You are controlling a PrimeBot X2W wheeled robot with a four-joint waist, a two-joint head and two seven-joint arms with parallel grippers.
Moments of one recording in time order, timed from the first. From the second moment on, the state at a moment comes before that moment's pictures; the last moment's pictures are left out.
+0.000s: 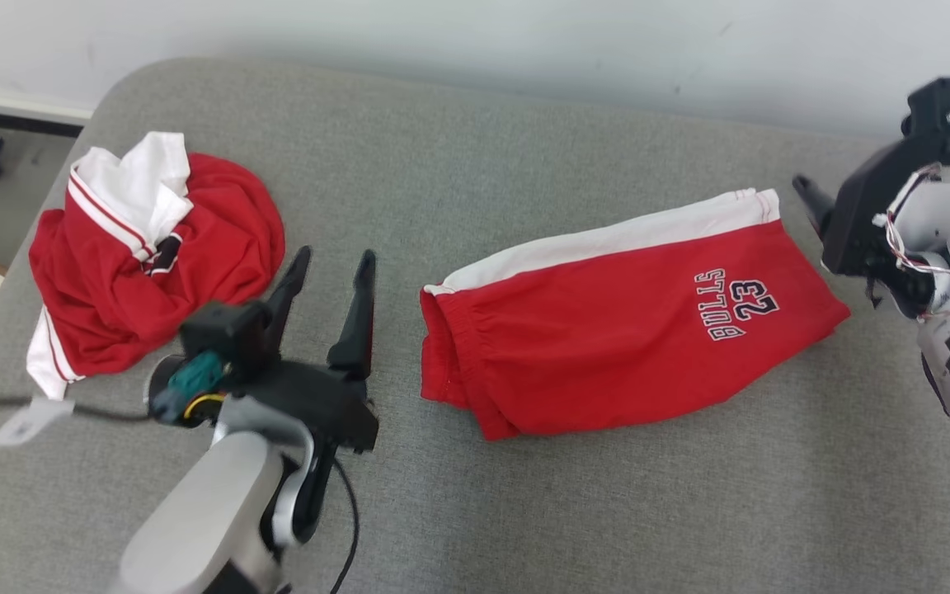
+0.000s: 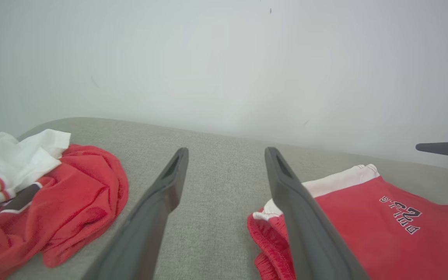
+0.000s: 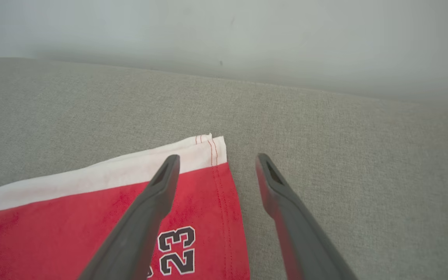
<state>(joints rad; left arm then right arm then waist) -0.65 0.24 -0.62 0.46 -0.76 0.10 -0.26 -1.07 -0.40 0.42 1.07 0.62 0.13 0.37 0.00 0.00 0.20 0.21</state>
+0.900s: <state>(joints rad) -0.20 0.39 -0.53 0.09 -0.47 0.15 -0.25 -1.02 -0.39 0.35 1.27 0.61 0.13 0.49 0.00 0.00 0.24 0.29</state>
